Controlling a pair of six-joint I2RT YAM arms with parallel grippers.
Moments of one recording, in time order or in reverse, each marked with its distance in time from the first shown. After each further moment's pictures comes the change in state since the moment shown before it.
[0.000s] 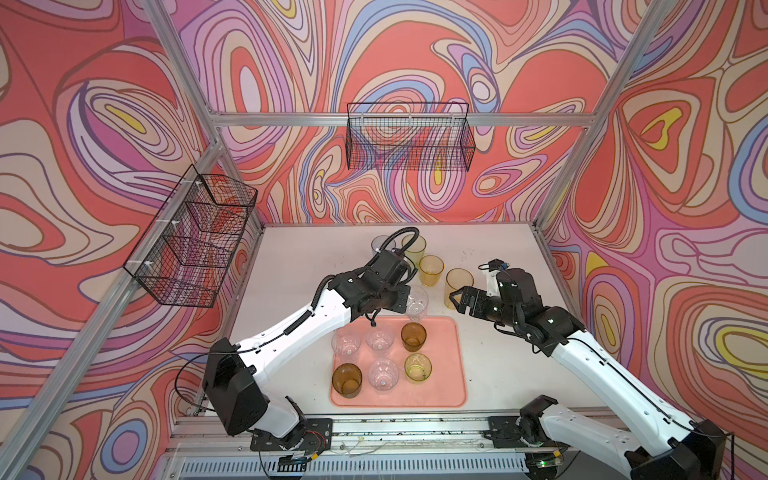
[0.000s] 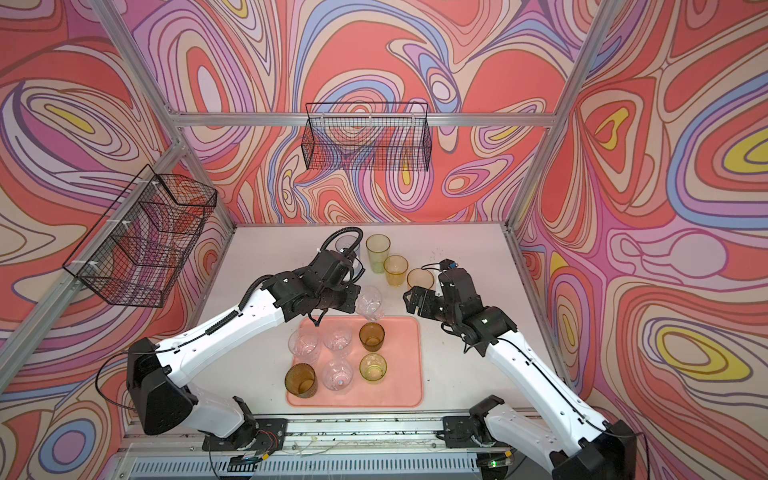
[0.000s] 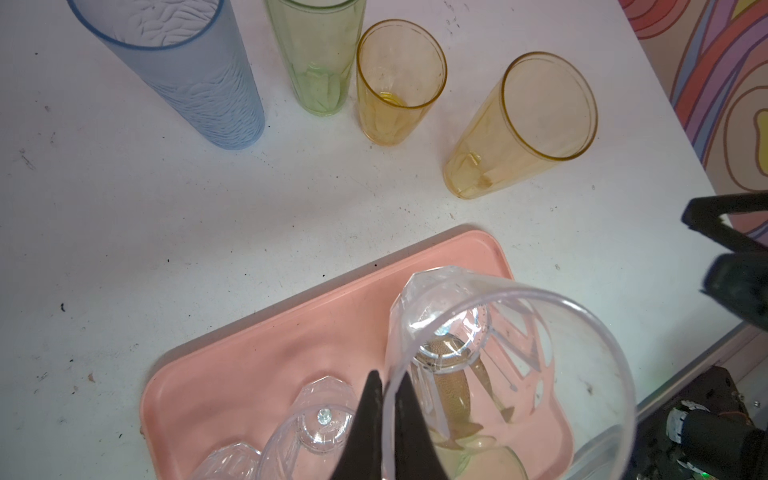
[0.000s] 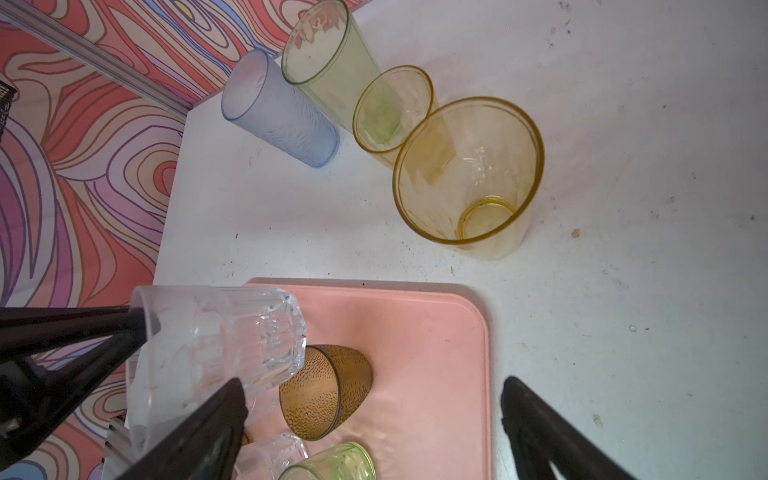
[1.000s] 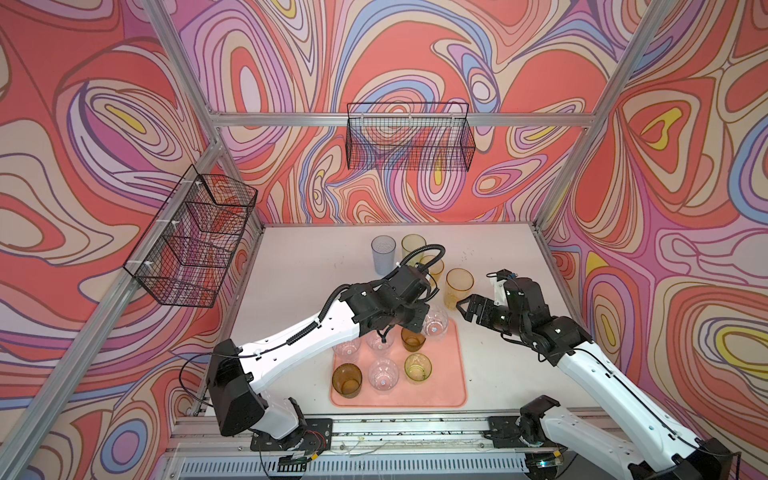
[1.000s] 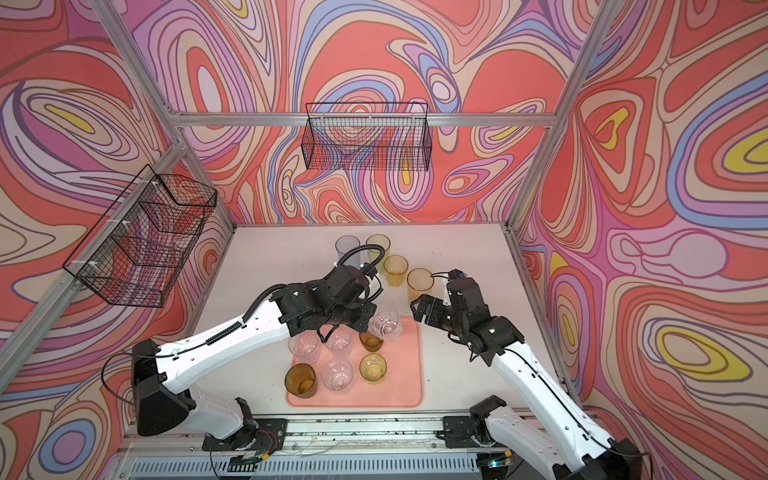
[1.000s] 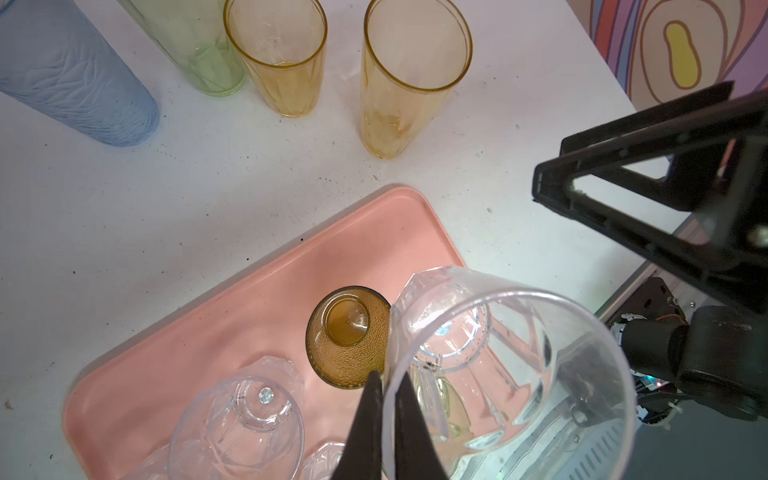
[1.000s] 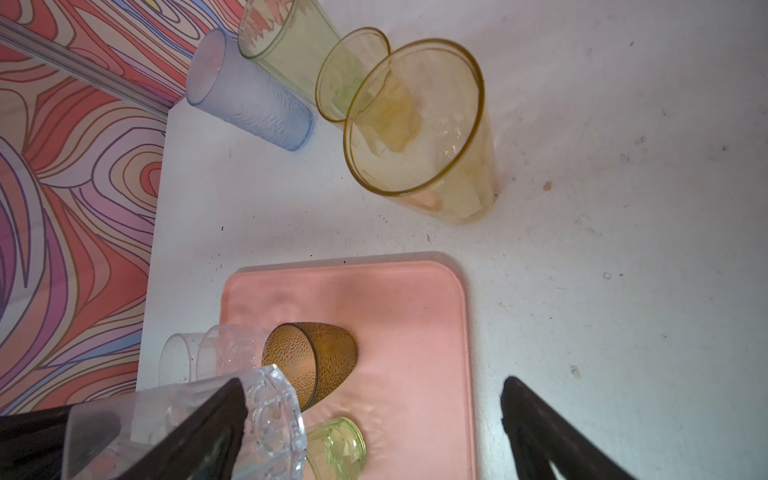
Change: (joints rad) left arm -0.164 0.000 0.014 -0.019 0.031 0.003; right arm -0.046 -0.087 -0.084 -0.040 -0.026 0.047
